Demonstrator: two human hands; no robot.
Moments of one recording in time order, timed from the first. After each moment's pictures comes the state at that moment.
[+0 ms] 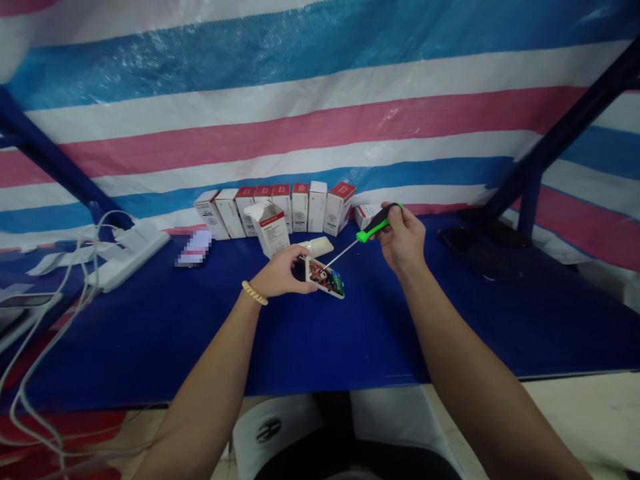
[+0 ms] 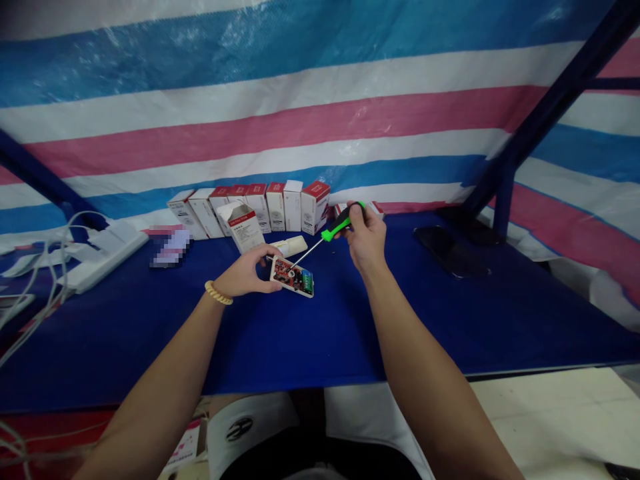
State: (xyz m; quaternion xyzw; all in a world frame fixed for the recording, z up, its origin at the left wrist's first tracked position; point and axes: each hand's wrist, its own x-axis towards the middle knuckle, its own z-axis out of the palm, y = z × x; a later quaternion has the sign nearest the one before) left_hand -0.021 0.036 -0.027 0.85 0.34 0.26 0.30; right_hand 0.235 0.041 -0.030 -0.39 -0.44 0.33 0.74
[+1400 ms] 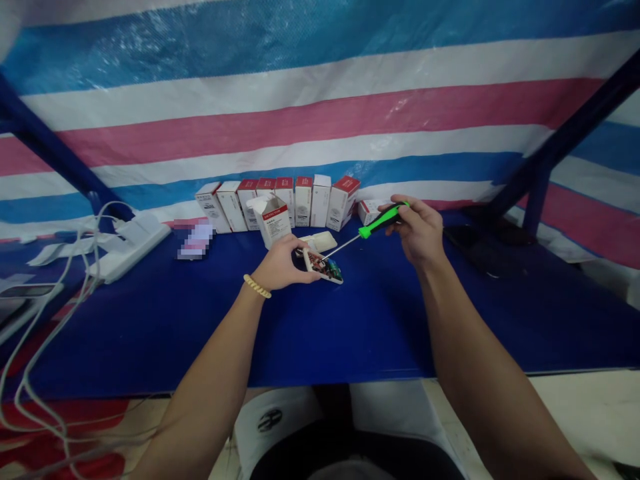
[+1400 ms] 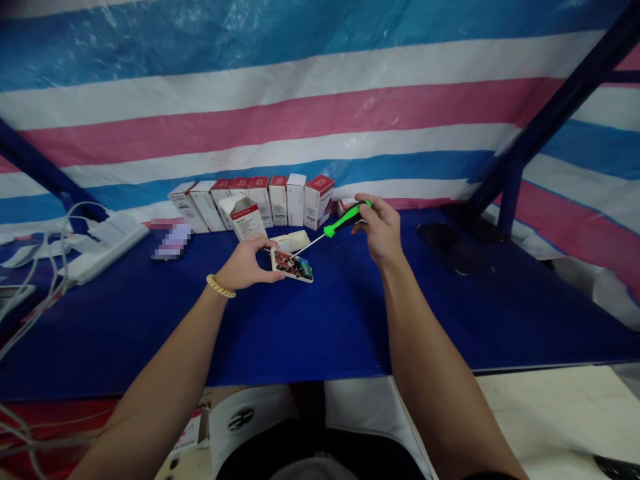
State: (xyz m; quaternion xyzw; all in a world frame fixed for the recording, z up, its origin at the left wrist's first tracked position) left_hand -0.022 0.035 -0.028 0.84 0.39 0.31 0.21; right_hand 0.257 0.033 -0.022 -0.40 -0.49 0.33 0.71
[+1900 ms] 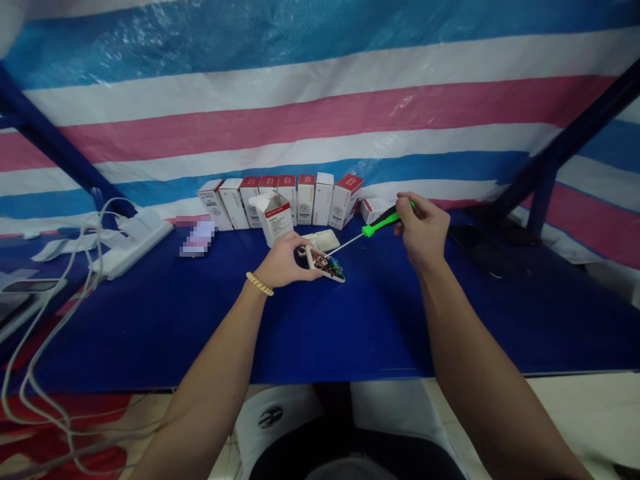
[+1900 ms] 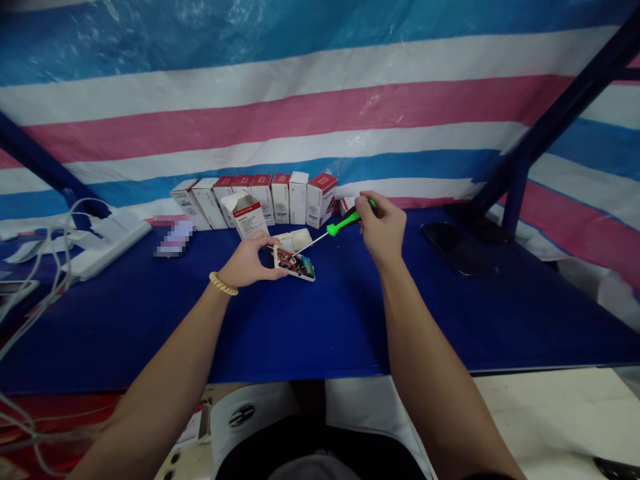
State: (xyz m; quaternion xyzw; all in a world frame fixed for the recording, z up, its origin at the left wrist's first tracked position) left_hand -0.022 0.035 -0.029 0.84 0.38 0.31 0.22; right_hand 0.245 0.029 -0.018 -0.49 -0.47 0.18 0.71
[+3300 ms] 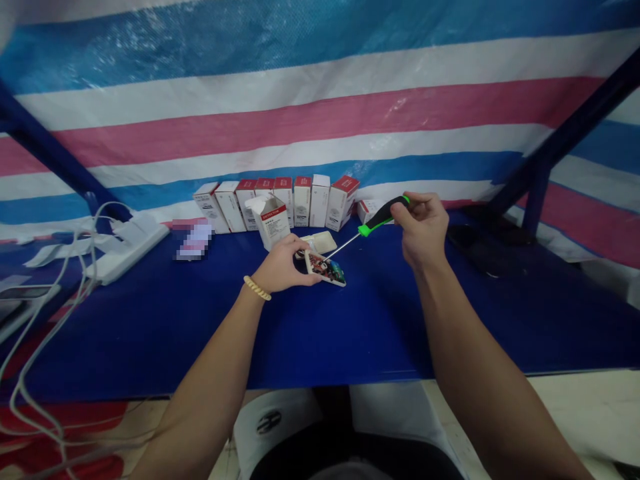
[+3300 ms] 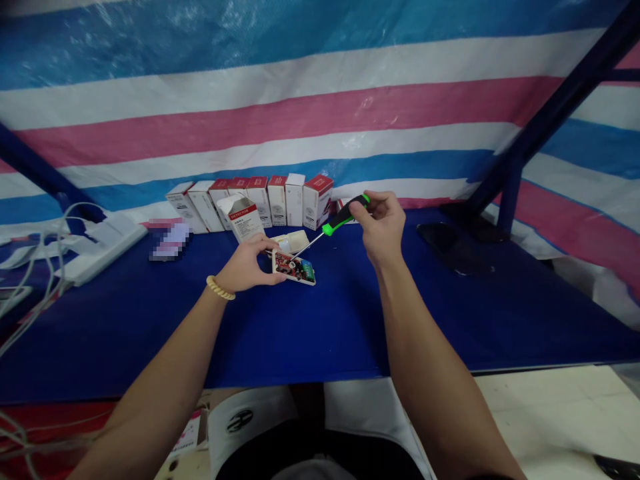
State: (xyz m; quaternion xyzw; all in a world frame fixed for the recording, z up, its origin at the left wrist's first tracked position) left_hand -0.019 0.035 -0.031 0.86 0.35 0.32 0.20; right_hand 0.258 0.047 -0.032 -0.36 -0.50 0.17 0.77
